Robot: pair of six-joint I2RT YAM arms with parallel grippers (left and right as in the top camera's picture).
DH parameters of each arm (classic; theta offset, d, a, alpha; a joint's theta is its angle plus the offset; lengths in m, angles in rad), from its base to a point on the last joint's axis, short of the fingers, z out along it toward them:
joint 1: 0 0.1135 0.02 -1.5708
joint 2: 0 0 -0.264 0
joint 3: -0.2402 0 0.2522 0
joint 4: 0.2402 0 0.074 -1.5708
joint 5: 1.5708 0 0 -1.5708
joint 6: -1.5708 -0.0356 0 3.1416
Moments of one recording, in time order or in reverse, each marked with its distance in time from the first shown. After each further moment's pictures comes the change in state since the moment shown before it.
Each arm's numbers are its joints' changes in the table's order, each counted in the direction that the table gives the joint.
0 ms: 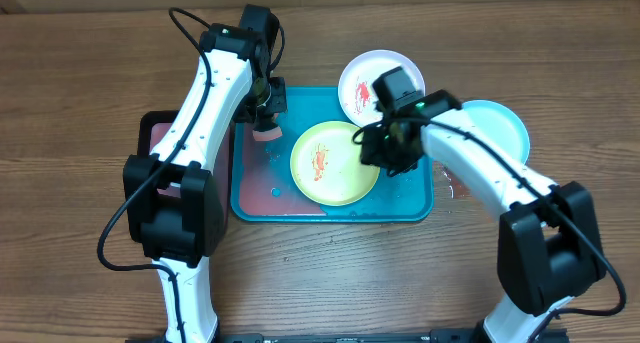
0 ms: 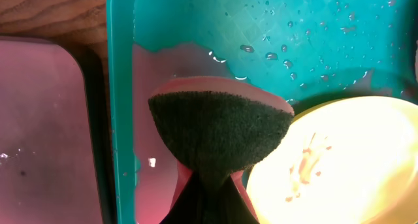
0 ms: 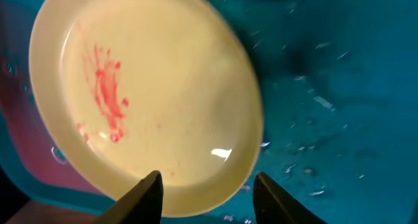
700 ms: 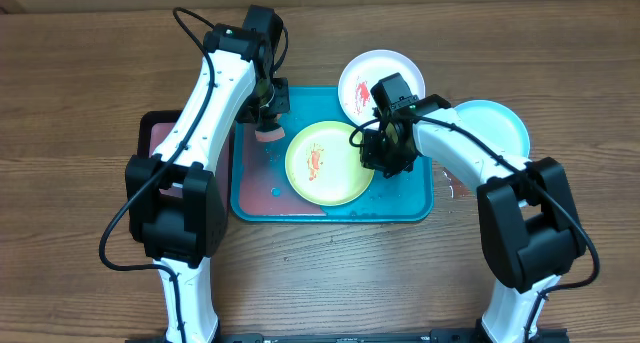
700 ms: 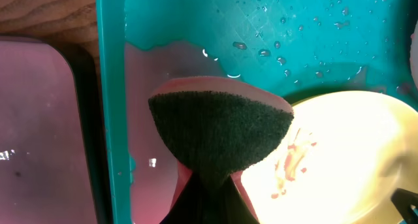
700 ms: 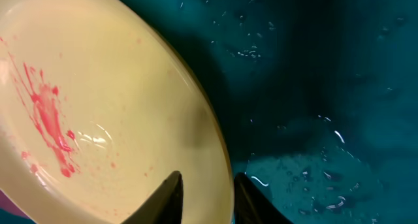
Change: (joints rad) left arm -0.012 0.000 0.000 0.000 0.000 0.000; right arm -0.005 0.125 0.027 -0.102 -0.033 -0.005
